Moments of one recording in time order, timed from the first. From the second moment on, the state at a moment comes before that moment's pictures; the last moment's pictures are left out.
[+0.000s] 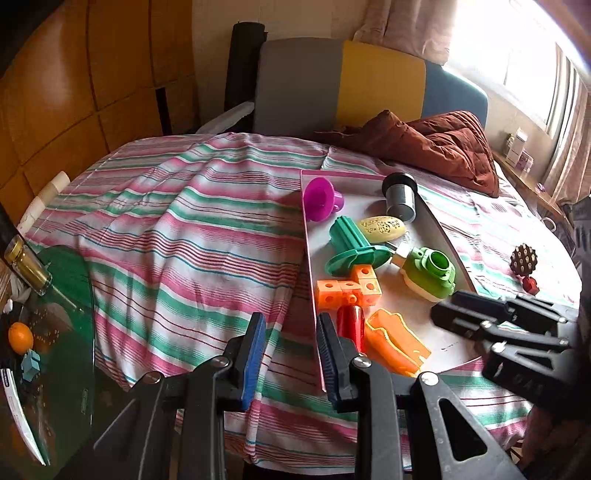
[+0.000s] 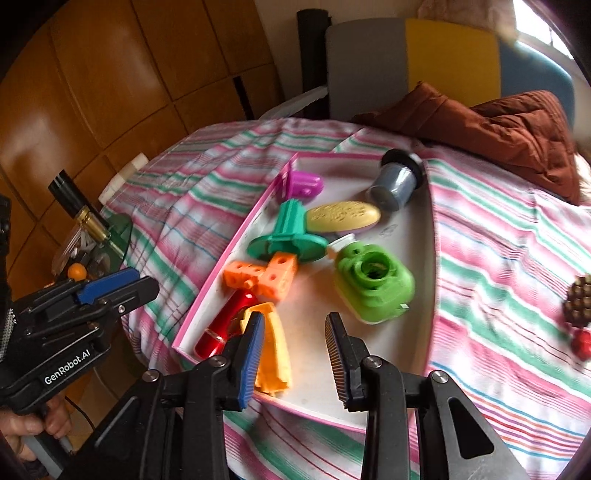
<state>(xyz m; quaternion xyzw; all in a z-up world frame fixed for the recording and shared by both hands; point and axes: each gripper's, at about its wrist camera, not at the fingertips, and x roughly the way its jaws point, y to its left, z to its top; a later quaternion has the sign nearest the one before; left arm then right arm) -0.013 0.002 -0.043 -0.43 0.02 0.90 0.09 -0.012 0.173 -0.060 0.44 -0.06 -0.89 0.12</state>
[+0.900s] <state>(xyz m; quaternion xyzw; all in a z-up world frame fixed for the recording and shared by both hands) -0.009 0.063 -0.030 -0.42 0.08 0.89 0.15 0.040 0.399 -0.049 0.42 -0.10 -0.89 -0.13</state>
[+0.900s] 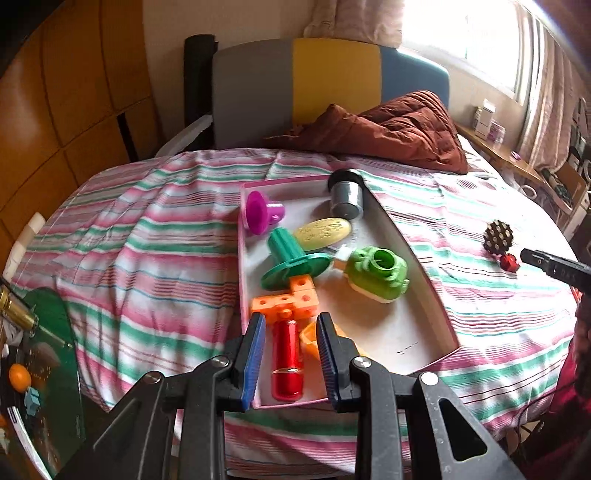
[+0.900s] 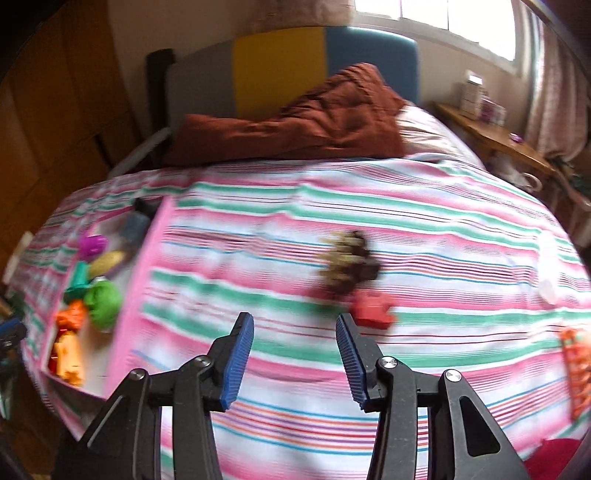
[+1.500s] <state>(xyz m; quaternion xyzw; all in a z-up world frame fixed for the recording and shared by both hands) -0.011 0.189 -0.028 -0.43 0.14 0.86 0.25 0.074 0.511 -0.073 0.41 -0.23 -0.85 -0.24</state>
